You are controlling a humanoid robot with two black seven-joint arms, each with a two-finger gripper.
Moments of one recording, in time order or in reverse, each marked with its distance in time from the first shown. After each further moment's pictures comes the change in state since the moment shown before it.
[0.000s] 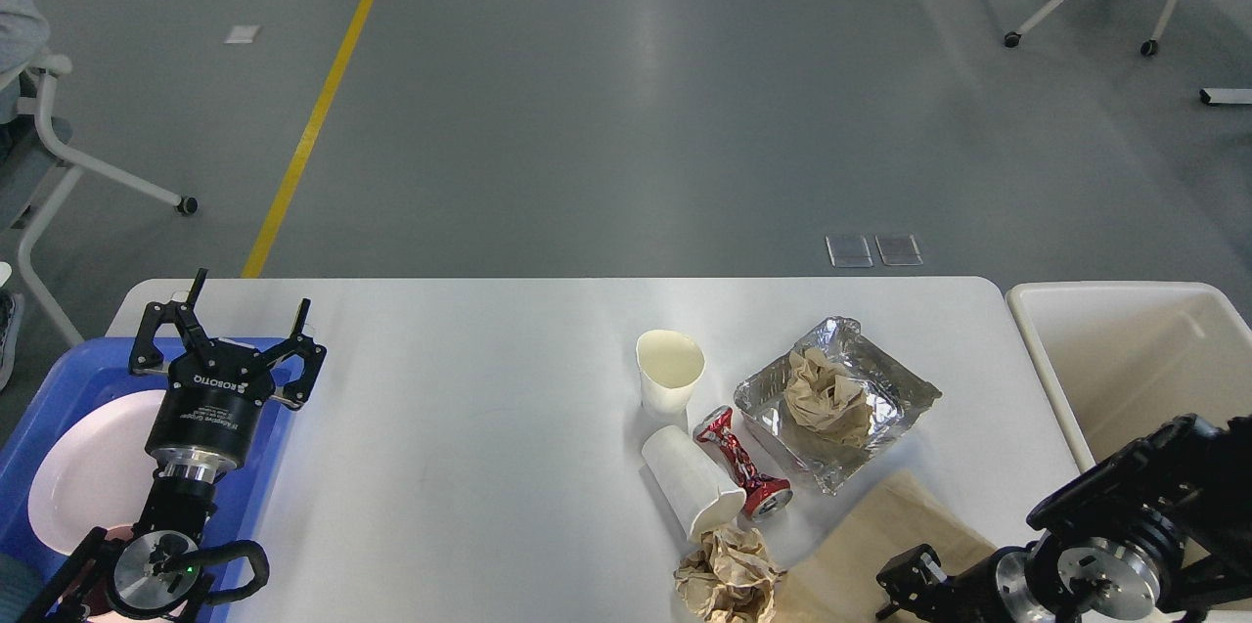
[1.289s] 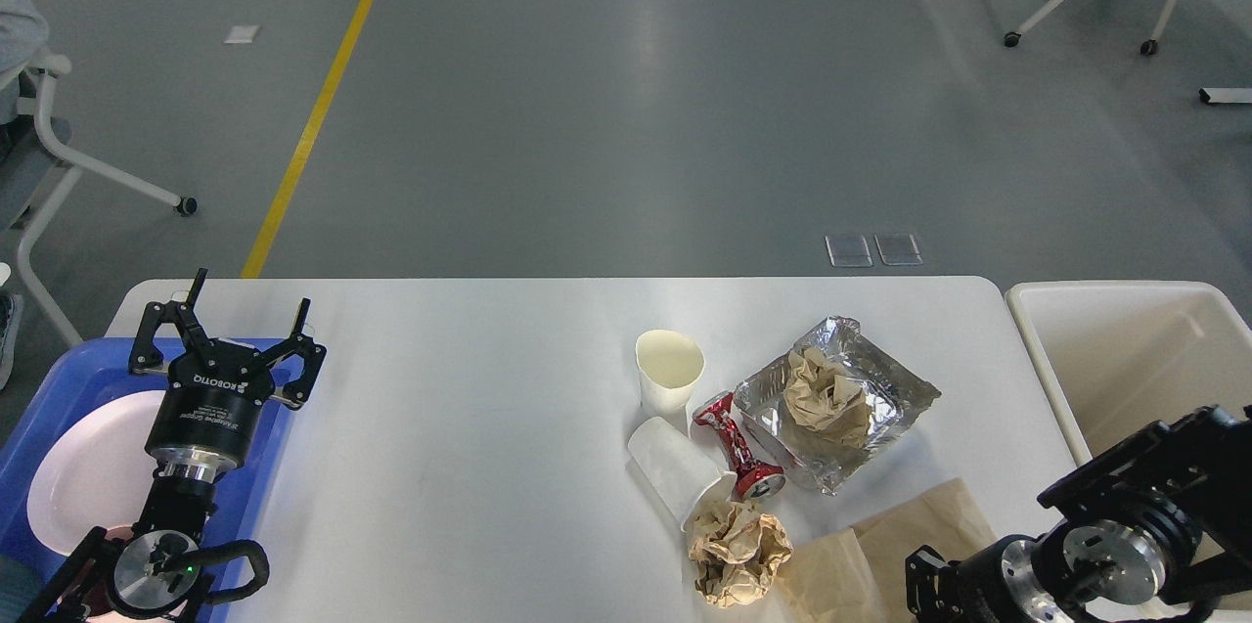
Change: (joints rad) left arm 0.000 0.000 0.000 0.000 0.000 0.000 0.000; right arm 0.039 -0.036 -0.009 0.007 0.104 0.050 -0.007
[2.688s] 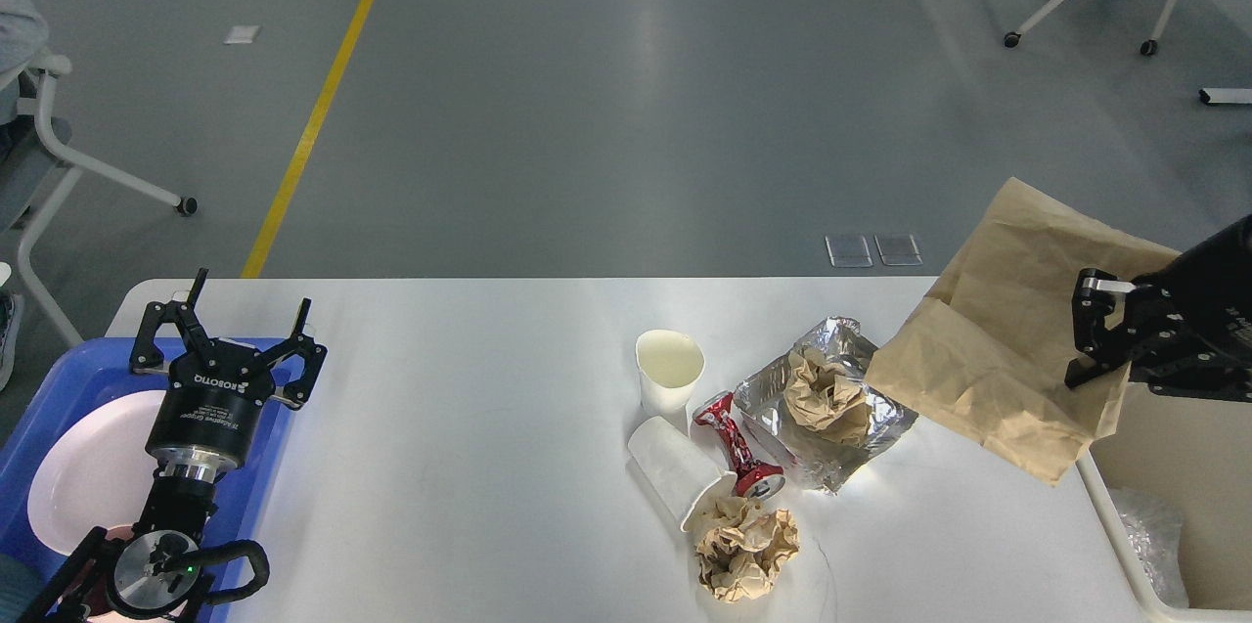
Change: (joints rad) left arm 0.000 0.000 0.000 0.000 0.000 0.000 0.002; right arm 1.018 -0.086 -0.519 0.133 -0.348 0.417 -0.002
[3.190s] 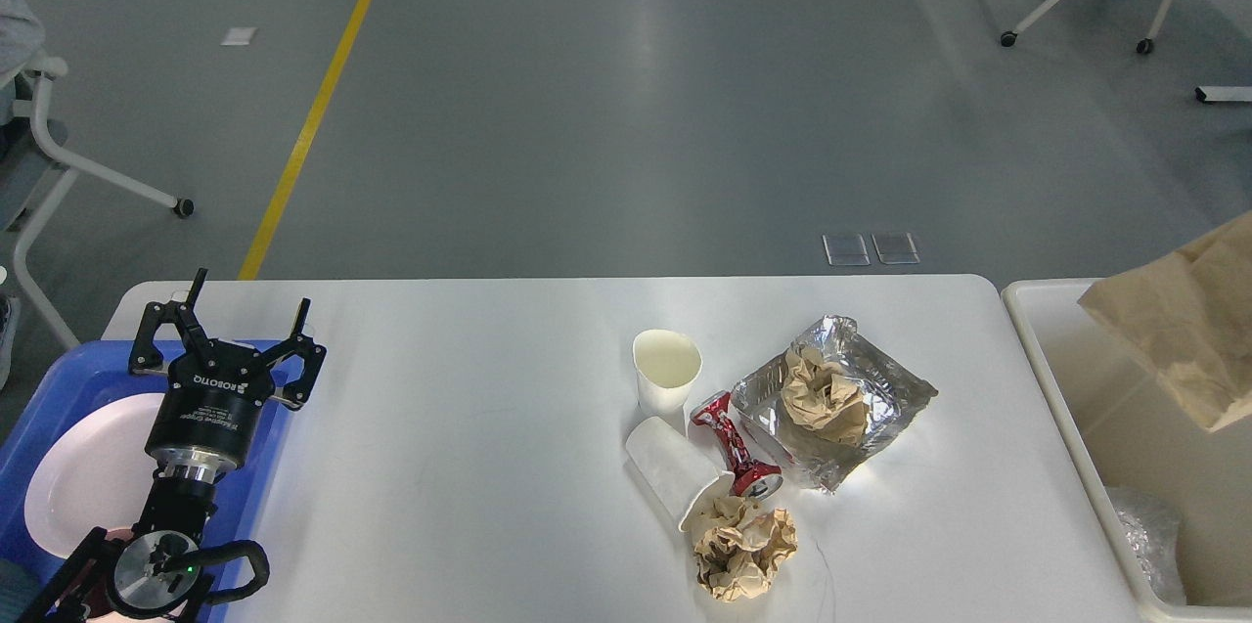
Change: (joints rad) left arm 0.000 0.000 0.000 0.000 0.000 0.000 -0.002; right arm -0.608 -0.304 0.148 -0.591 0.064 -0.213 0.001
